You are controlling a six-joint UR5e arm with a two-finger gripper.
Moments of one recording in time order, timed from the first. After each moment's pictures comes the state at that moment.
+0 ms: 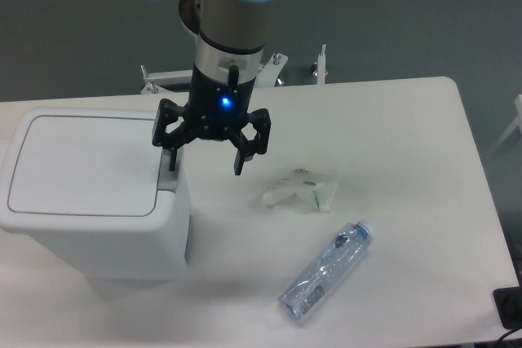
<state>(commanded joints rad) 2.33 -1.71 -1.50 -1.23 1.23 0.23</state>
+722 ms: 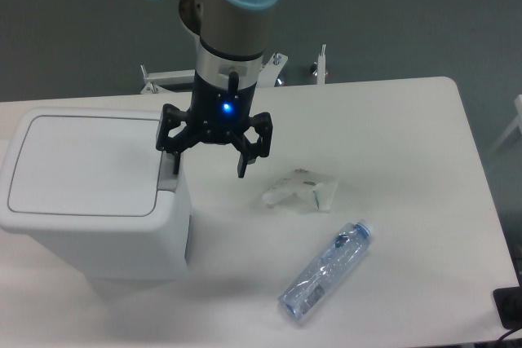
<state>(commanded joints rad) 2.33 -1.72 -1.50 -1.23 1.26 0.23</state>
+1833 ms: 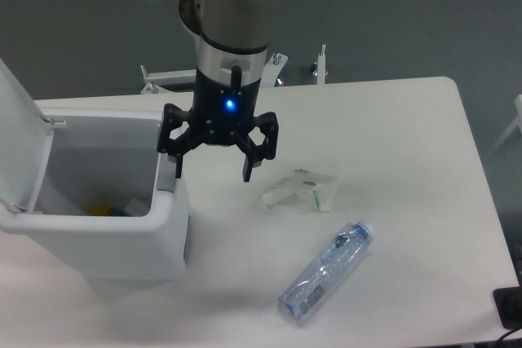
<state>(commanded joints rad) 2.41 -1.78 -1.32 -1.22 1.26 0.23</state>
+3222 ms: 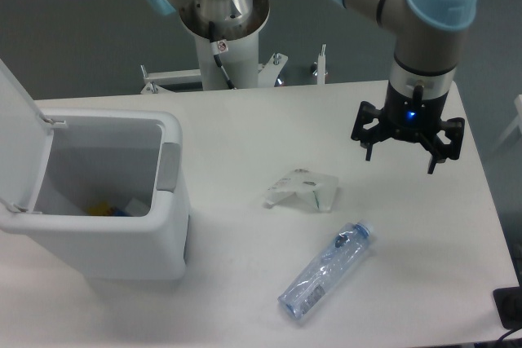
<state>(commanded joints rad) 2.68 -1.91 -1.37 -1.29 1.56 1.15</state>
